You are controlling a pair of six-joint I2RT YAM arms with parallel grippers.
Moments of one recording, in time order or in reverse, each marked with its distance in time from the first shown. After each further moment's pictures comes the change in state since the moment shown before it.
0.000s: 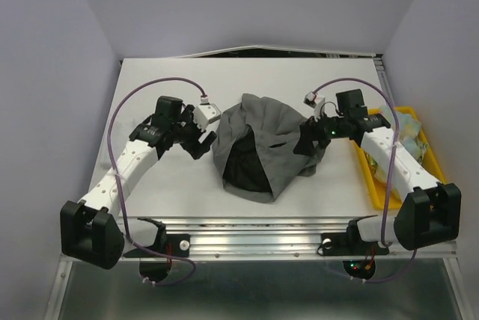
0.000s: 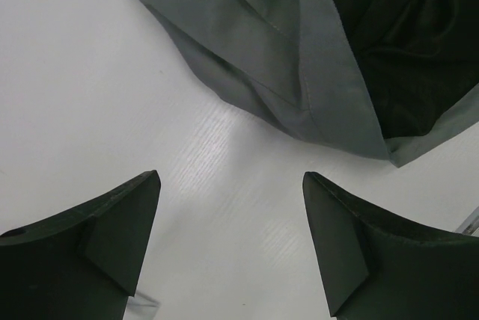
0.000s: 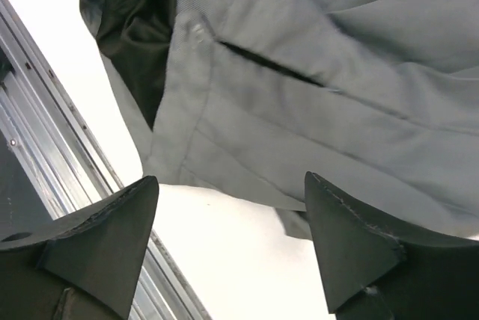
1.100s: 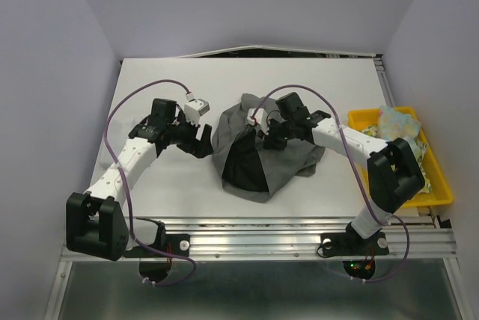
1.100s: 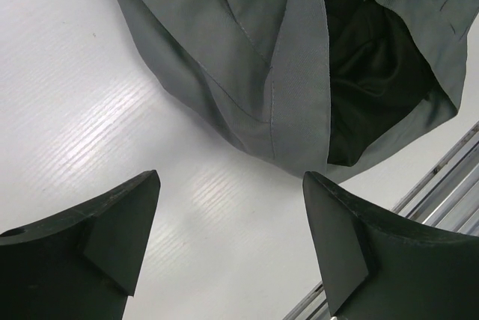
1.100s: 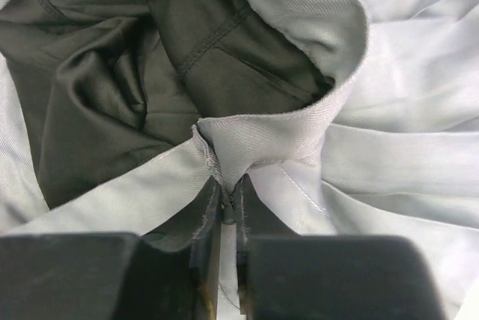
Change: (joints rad) left arm 0.054 0.053 -0.051 0.049 0.131 -0.335; right arm 0.402 0.338 0.110 0.239 0.258 -0.355
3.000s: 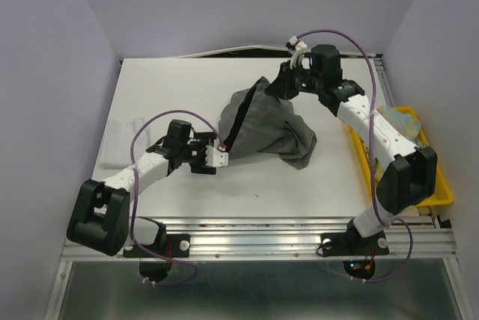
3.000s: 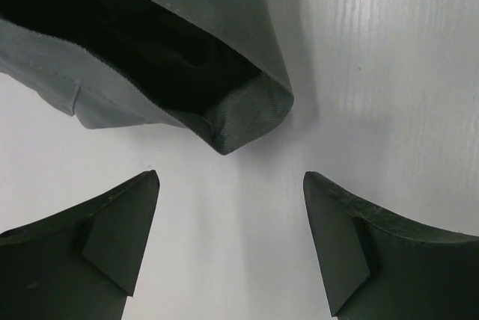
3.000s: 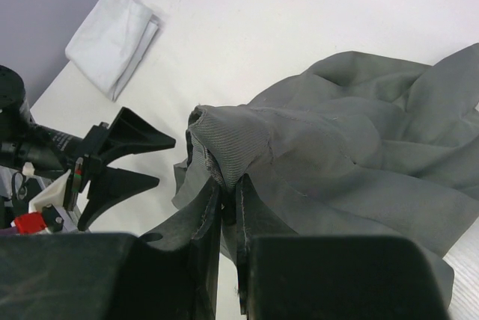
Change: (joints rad) left arm -0.104 0.027 -0.285 0.338 0.028 1.060; right arm -0.204 -0.051 0.328 0.145 -0.109 0.818
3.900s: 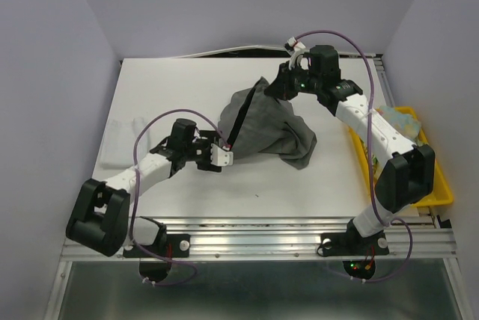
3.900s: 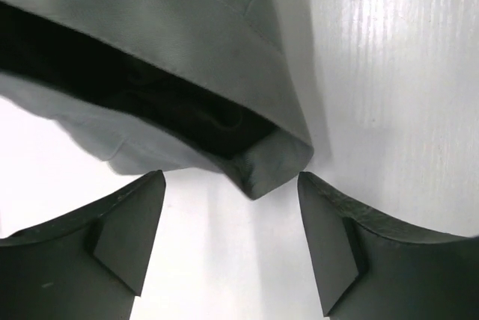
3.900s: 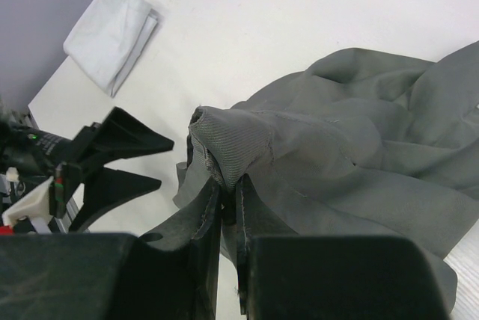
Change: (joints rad) left arm -0.065 0.052 -0.002 0.130 0.008 -0.045; right arm 0.000 0.017 0.000 0.000 -0.011 -0.008
